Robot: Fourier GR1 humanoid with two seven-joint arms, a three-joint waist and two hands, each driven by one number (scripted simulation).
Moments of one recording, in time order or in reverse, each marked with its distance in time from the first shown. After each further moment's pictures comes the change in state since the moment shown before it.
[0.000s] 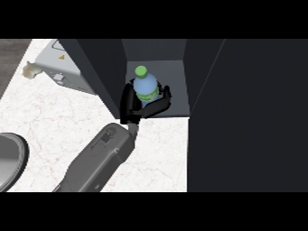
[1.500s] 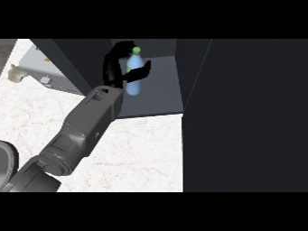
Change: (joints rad) left arm -0.459 0.048 0.152 0.754 0.003 0.152 -0.107; right arm -0.064 -0.019 -0.106 0.044 -0.078 0.084 -0.029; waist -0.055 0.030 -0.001
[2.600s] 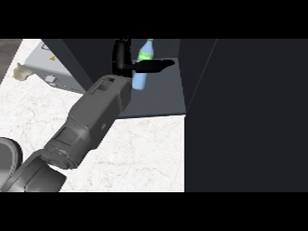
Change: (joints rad) left arm -0.079 -0.023 0.095 -0.037 0.039 -0.232 -0.176; right arm 0.030 -0.003 0.045 -0.001 -0.022 0.037 0.015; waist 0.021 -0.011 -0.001
